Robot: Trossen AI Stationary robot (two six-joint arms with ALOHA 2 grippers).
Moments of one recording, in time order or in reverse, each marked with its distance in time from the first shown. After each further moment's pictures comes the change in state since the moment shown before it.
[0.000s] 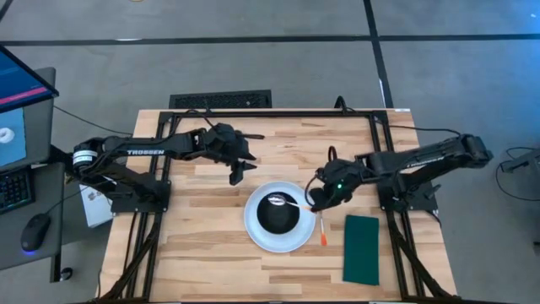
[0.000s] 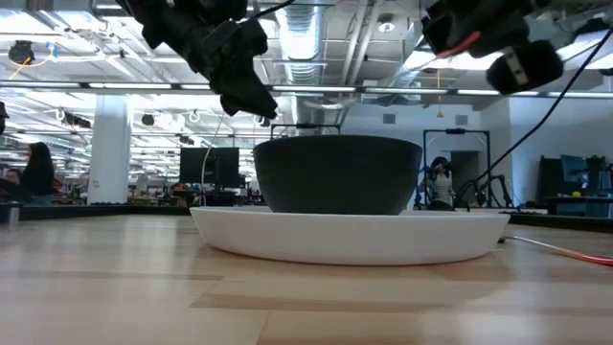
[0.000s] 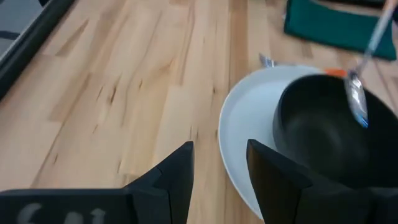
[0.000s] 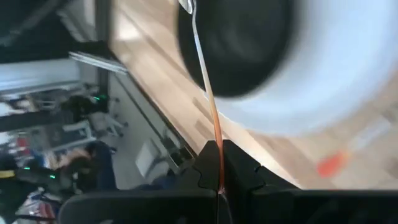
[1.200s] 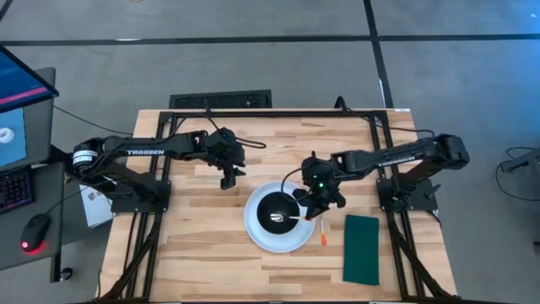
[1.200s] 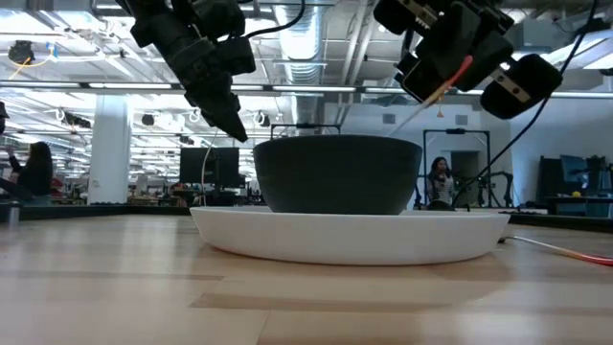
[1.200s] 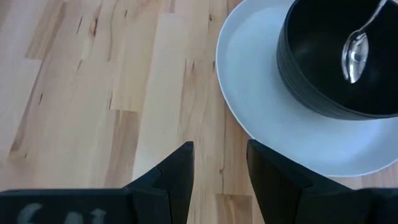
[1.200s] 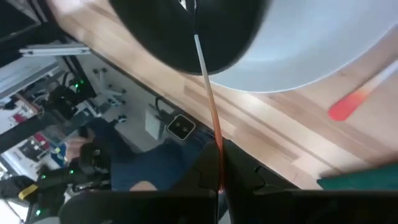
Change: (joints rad) left arm 0.000 0.000 0.000 -0.230 -0.008 0.080; right arm -0.102 0.256 0.074 -0.005 -0.344 0.135
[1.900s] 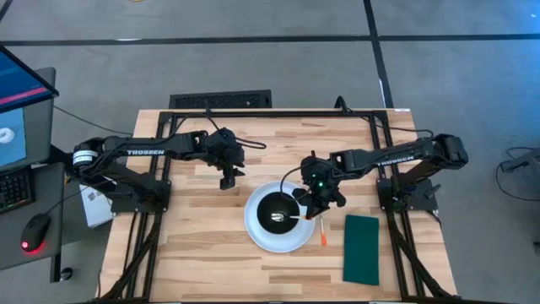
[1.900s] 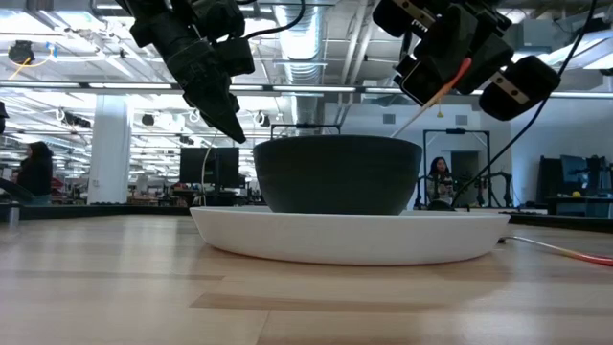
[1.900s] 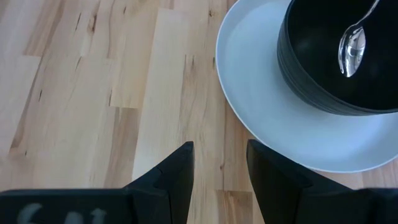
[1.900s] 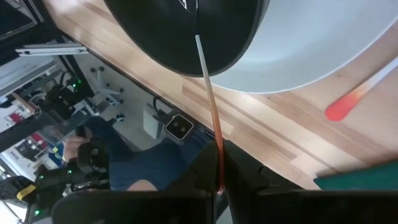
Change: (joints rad) left arm 0.000 0.000 0.000 -0.013 -0.002 0.009; right arm -0.008 0.009 0.007 -0.019 -0.010 -0.016
